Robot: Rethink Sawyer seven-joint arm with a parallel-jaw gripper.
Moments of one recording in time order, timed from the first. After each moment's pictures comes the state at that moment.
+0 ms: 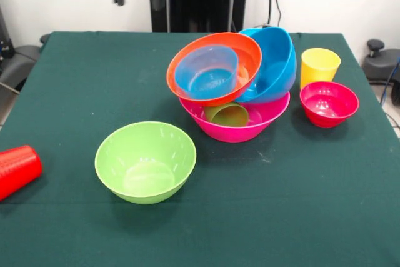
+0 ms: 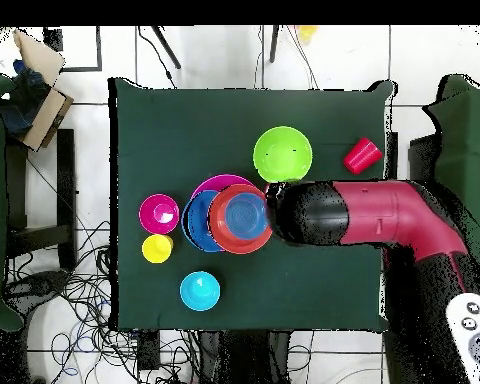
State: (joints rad) arm -0.75 -0.97 0.55 1.76 -0.45 0.80 1.90
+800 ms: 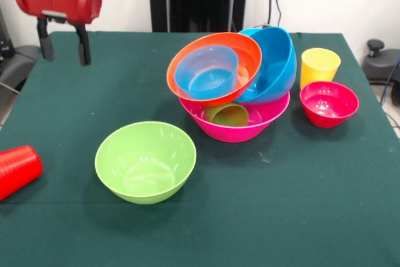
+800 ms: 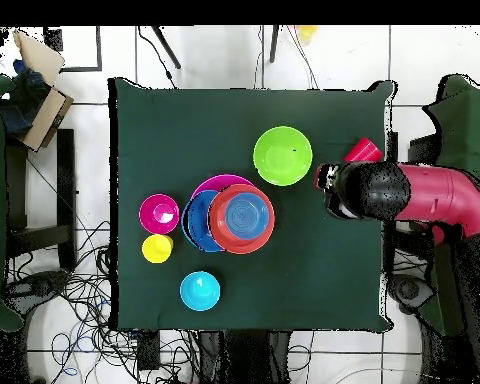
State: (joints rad) arm -0.86 -0.73 0.57 1.55 -0.57 0.80 1.90
